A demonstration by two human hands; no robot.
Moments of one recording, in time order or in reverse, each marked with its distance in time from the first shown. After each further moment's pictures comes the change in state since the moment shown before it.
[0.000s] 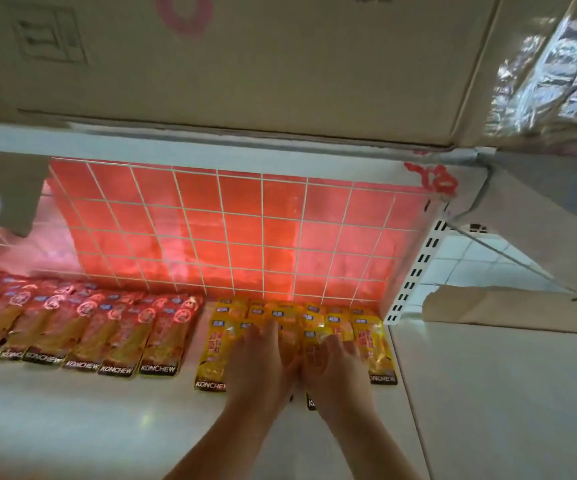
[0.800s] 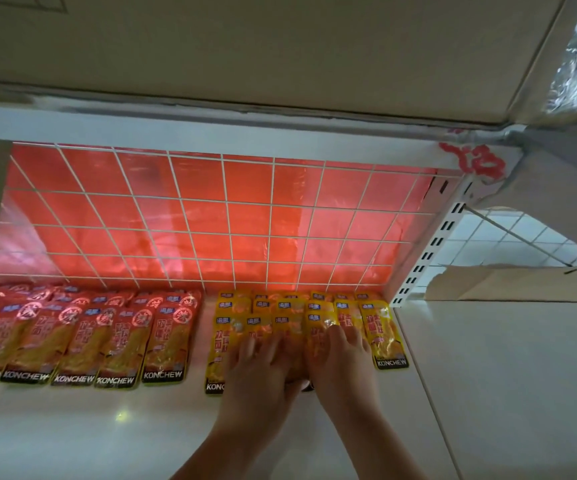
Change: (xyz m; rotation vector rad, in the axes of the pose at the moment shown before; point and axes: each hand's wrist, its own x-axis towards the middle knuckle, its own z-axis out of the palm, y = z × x) left_hand -0.009 -0.061 0.020 0.120 0.122 0.526; right_hand 0.001 -0.009 0.037 -0.111 0.237 -0.035
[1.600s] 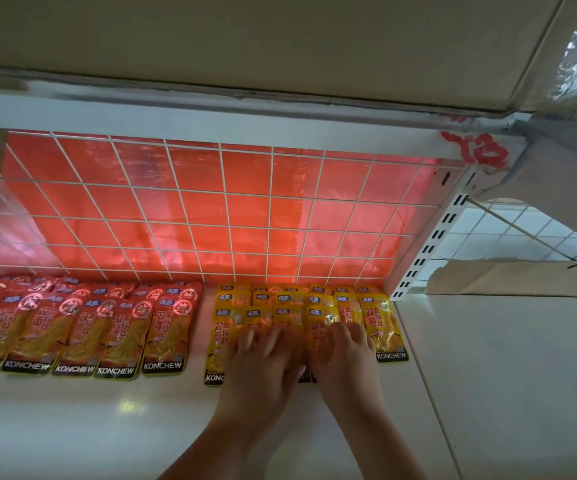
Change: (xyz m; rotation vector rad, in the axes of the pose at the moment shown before) left_hand -0.002 0.000 0.002 -0.017 0.013 -0.009; right_hand -0.006 0.014 -0.001 0.063 -0.015 -0.022
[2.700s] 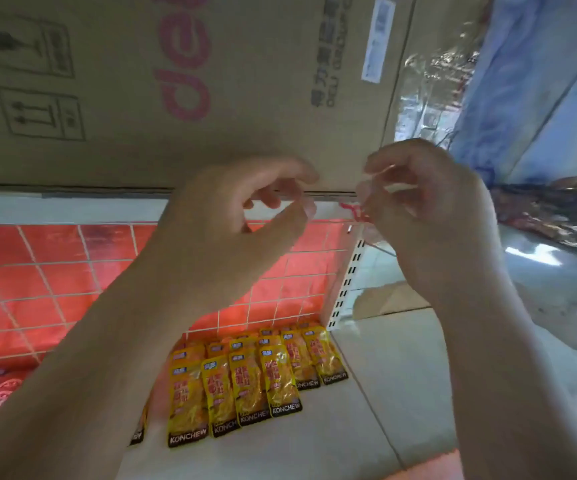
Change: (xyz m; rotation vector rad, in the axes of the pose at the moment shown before) left_hand 0.124 0.047 -0.321 -0.803 0.285 0.438; right_hand 0.011 -0.168 -0.310 0.362 0.477 -0.490
